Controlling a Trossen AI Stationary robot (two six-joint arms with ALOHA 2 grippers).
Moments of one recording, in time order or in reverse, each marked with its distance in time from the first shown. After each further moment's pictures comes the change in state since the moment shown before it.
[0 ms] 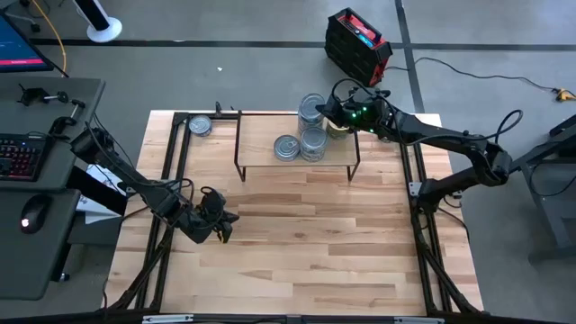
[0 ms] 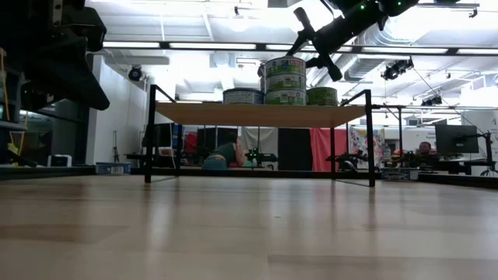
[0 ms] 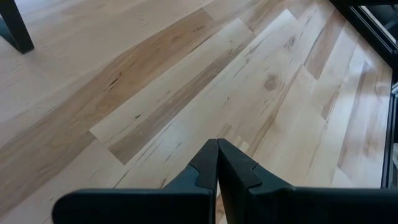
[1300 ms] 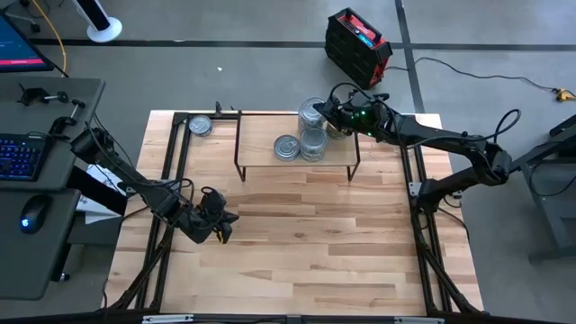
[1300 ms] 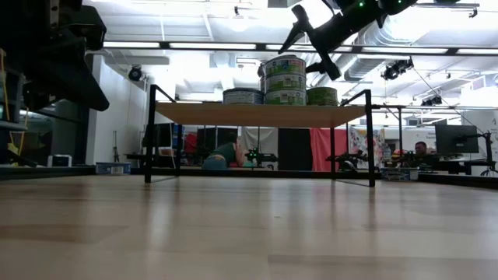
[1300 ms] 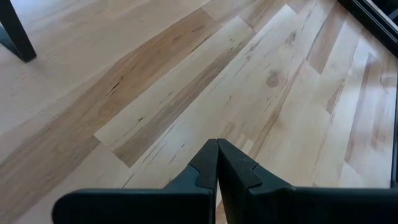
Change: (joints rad) left arm 0.000 0.000 0.000 -0.007 0.000 0.046; right arm 0.043 0.001 -0.003 0.023 0.070 0.043
